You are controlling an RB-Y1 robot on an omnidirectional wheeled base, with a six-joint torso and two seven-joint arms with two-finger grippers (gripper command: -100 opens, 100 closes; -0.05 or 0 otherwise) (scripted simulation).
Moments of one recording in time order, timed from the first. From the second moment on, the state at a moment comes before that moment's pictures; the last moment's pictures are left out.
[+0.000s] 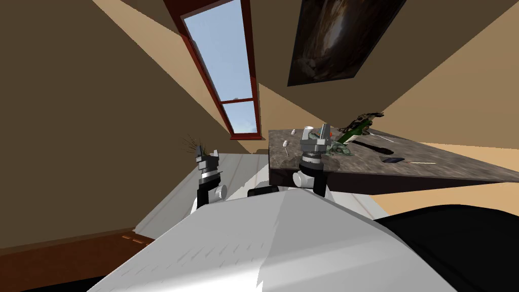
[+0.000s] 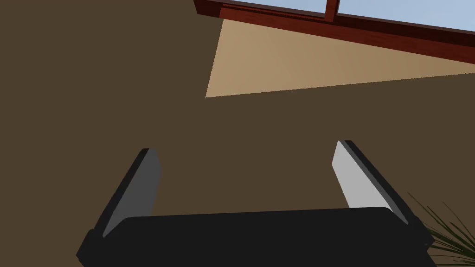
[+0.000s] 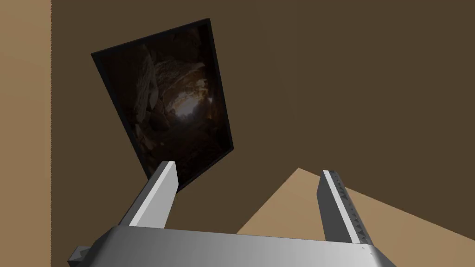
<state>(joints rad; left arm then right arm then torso) 0.48 -0.03 0.03 -2.21 -0.03 -0.39 0.14 0.48 0.03 -0.03 -2.30 -0.12 -0.63 -0.05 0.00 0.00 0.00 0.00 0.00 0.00</state>
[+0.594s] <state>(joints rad) 0.48 -0.03 0.03 -2.21 -0.03 -0.39 0.14 0.45 -0.13 -0.07 -2.29 -0.12 -0.52 -0.14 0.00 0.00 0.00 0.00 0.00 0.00</state>
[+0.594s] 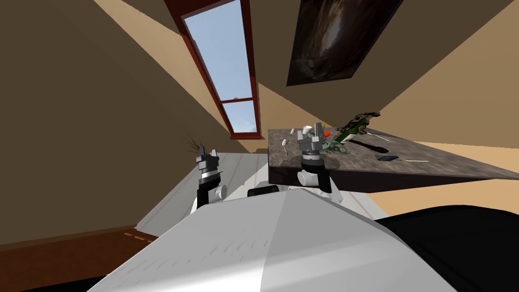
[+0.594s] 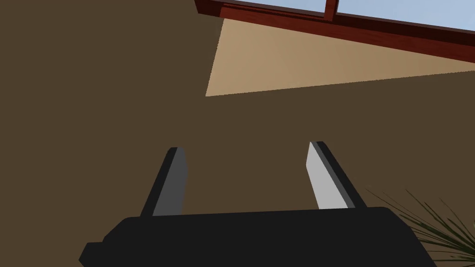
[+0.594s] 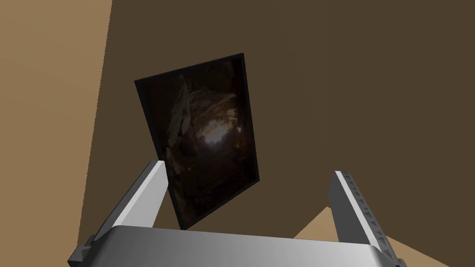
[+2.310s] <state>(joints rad) 0.48 -0.03 0.03 -2.21 -0.03 -0.39 0.14 0.32 -0.35 -0.24 -2.15 -0.17 -0.03 -0.51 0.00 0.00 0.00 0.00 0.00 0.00</state>
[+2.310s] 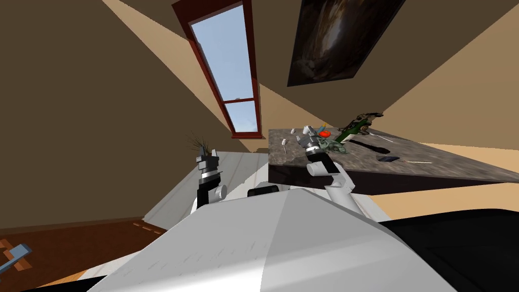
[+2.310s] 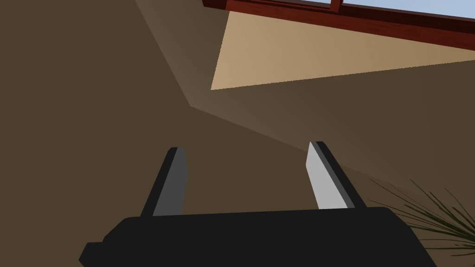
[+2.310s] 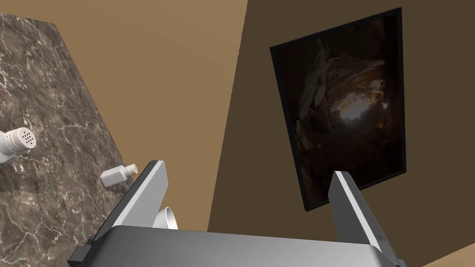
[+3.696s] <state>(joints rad) 0.48 -0.03 0.03 -2.21 -0.03 -0.39 0.14 0.21 -0.44 -0.36 -2.00 -0.23 0.38 -0.78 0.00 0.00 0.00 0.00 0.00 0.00</state>
